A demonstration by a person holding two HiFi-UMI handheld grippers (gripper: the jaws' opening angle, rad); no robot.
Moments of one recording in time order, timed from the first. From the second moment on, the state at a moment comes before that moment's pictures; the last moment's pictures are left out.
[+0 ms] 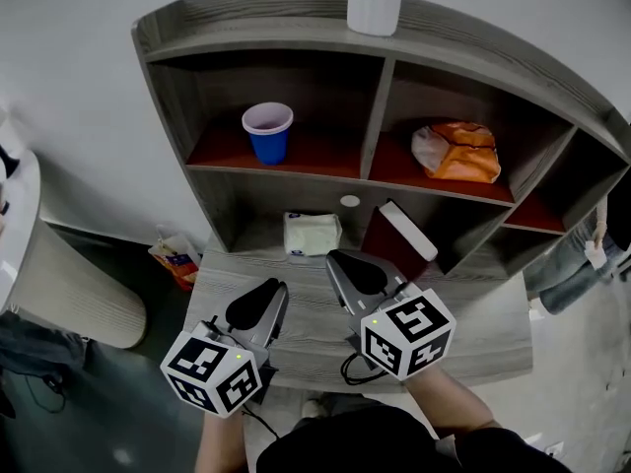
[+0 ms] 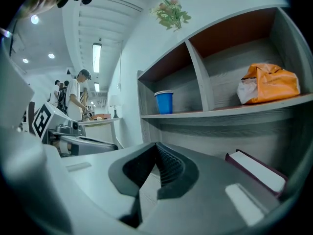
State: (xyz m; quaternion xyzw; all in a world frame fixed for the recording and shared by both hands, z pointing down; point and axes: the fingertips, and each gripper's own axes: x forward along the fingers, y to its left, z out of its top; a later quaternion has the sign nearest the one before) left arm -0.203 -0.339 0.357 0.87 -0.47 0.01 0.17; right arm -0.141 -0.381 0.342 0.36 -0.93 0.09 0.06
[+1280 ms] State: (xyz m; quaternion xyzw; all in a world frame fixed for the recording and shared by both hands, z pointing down) left arm -0.186 -0.331 0.385 0.87 -0.46 0.03 0.19; right arm -0.124 -0.366 0.375 0.36 -0.92 0.12 0.09
